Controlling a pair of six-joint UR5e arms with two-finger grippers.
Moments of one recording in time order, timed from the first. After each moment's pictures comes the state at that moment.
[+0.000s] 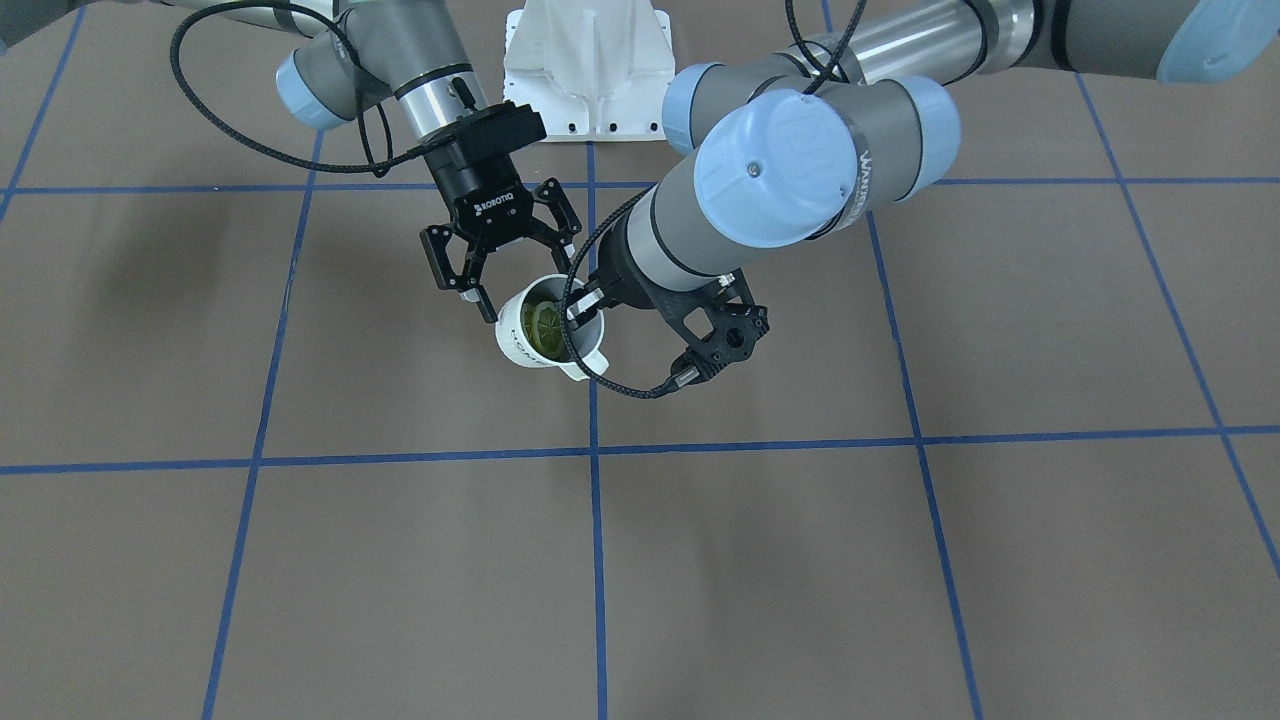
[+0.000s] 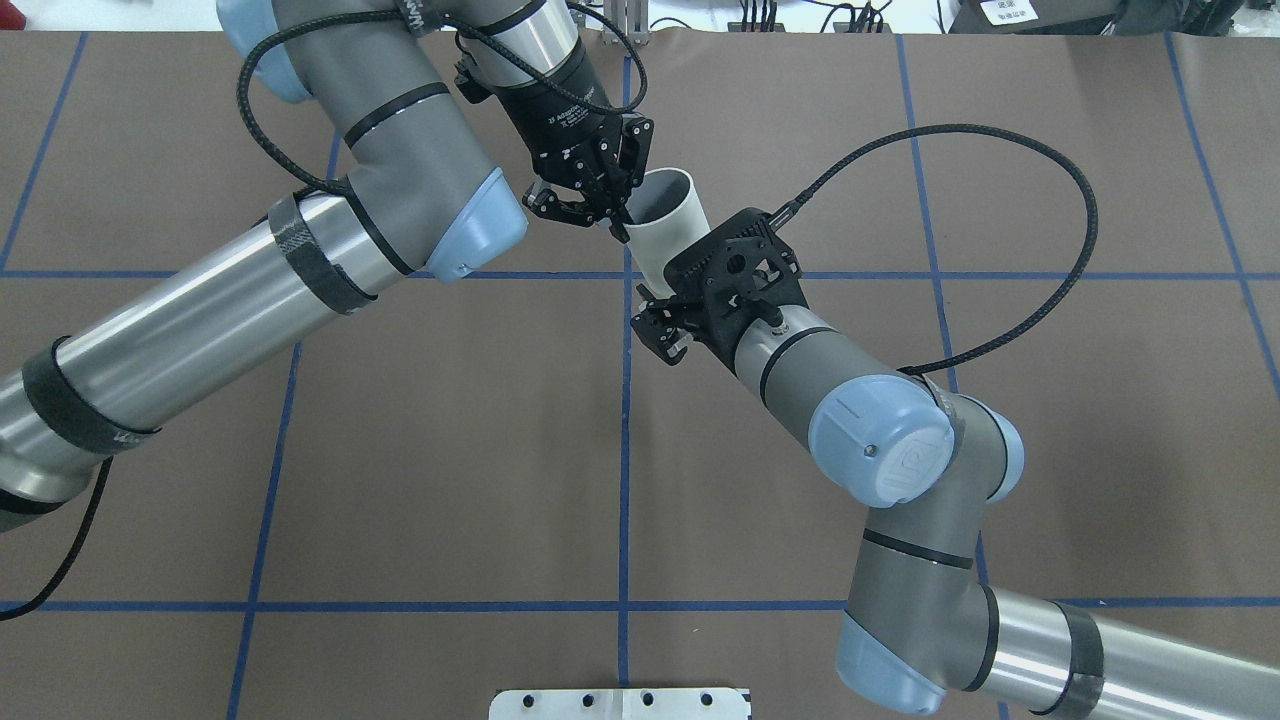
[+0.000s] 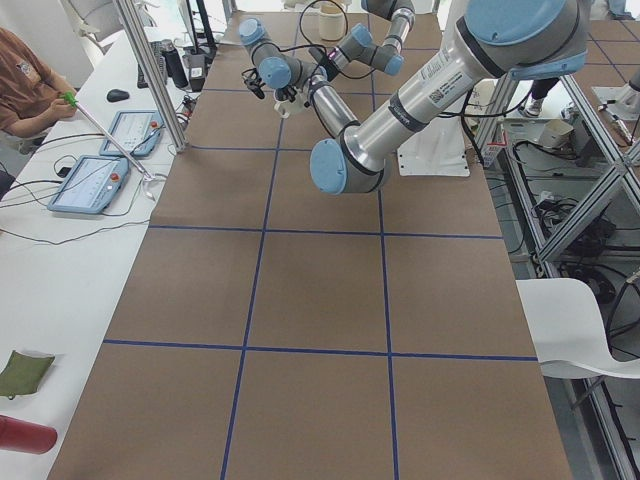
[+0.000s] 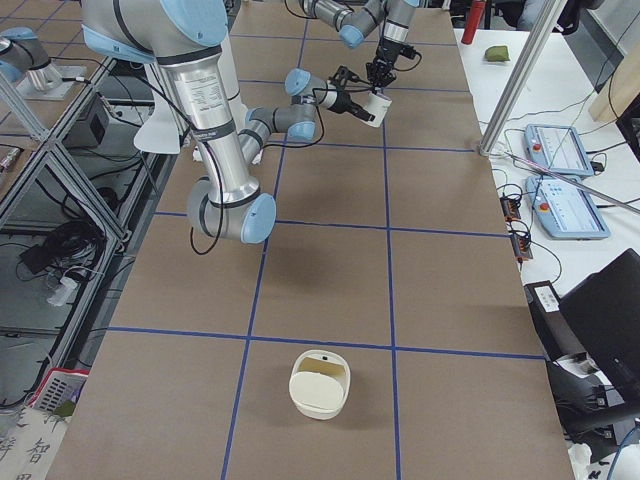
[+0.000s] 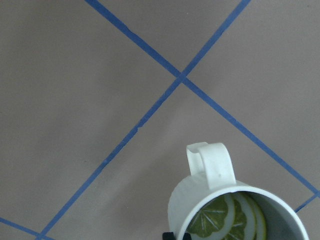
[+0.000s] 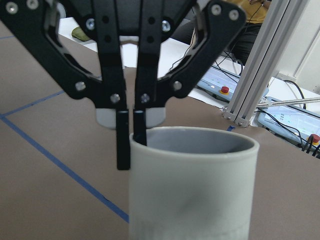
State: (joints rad) left arm -0.82 -2.57 -1.36 -1.65 -2.54 -1.77; right arm 0.39 -1.10 1.80 -0.89 1.13 0.56
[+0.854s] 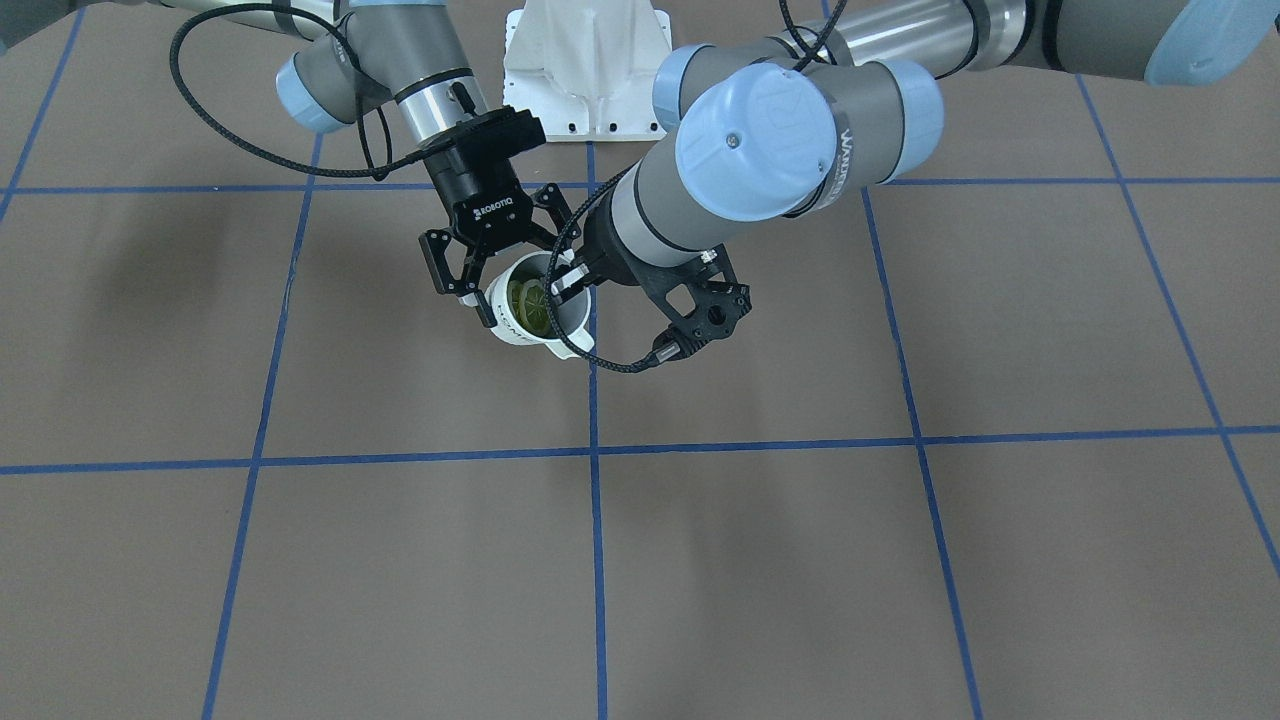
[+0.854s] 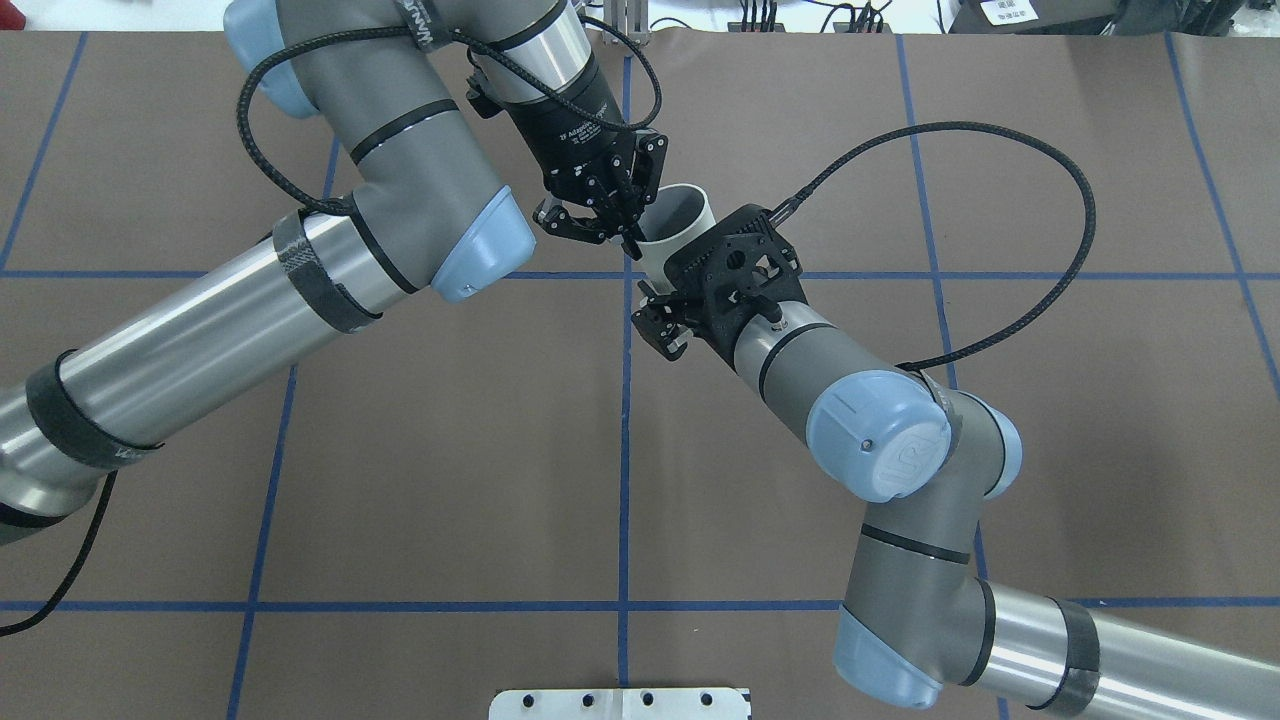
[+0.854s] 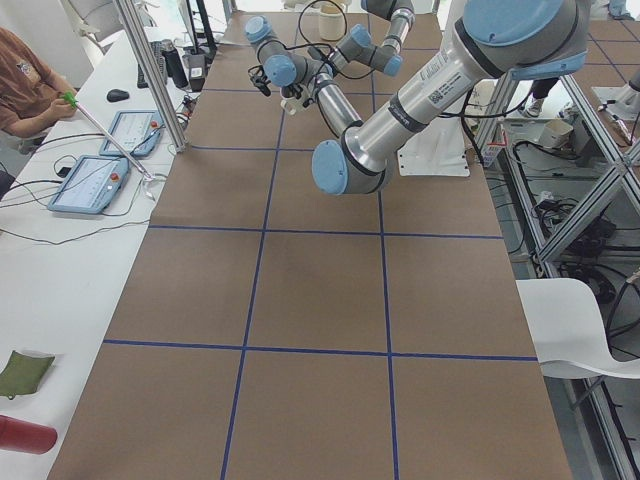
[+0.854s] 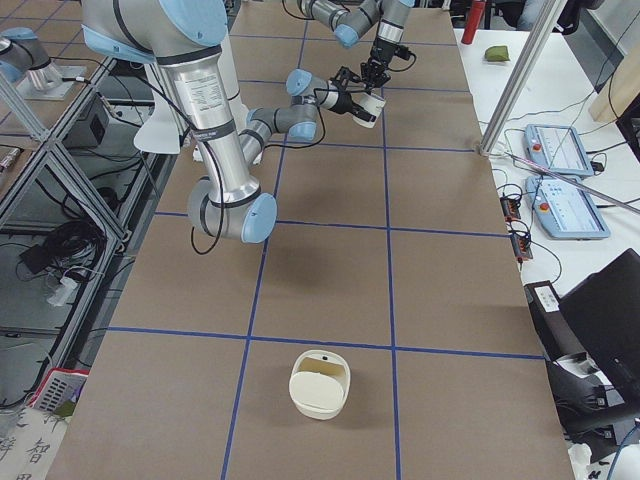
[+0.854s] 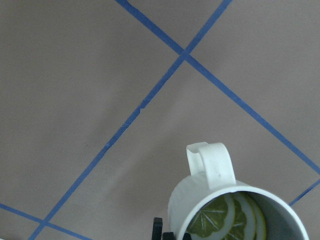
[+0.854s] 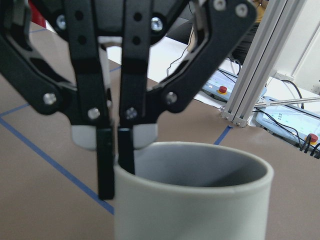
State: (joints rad) left arm -0.80 -2.56 -1.39 -1.64 -2.54 -1.78; right arm 0.40 -1.09 1.79 -0.89 1.13 0.56
